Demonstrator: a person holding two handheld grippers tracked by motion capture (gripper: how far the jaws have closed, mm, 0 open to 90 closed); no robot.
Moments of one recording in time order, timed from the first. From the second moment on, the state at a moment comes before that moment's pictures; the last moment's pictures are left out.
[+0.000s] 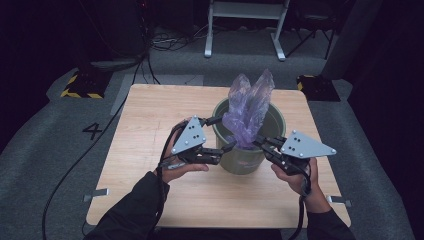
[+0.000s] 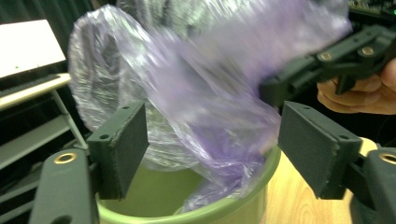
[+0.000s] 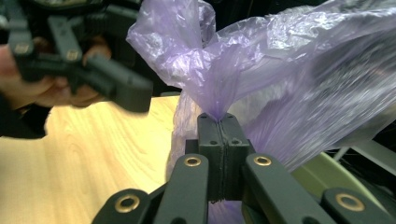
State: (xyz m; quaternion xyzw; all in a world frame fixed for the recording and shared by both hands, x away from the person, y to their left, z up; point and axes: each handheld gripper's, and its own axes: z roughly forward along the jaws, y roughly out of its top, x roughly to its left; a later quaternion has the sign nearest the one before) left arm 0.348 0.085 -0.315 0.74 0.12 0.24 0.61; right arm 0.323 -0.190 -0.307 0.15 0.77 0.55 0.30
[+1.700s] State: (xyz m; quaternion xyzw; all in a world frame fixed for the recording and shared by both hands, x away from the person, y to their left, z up) left arm 0.335 0.092 -0.375 0.80 0.06 0.20 0.57; right arm 0.298 -0.241 -0.381 0.23 0.76 0.55 0.26
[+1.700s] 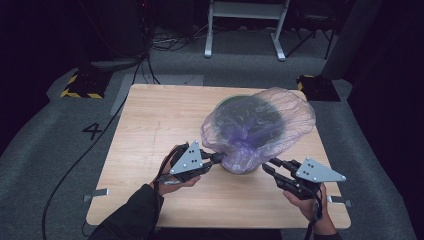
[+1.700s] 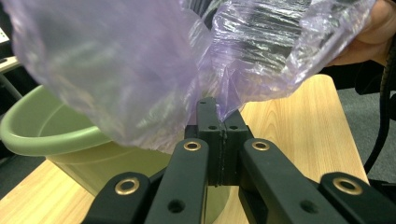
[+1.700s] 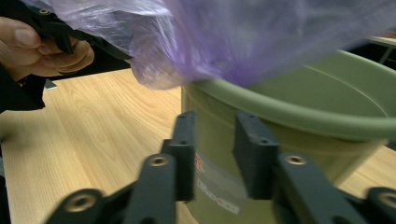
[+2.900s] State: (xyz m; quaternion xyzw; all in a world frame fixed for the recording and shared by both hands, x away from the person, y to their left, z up) left arm 0.326 0.058 -0.384 0.81 0.03 0.21 0.54; right arm 0.279 -0.224 -0.322 0.27 0.74 0.58 0.23
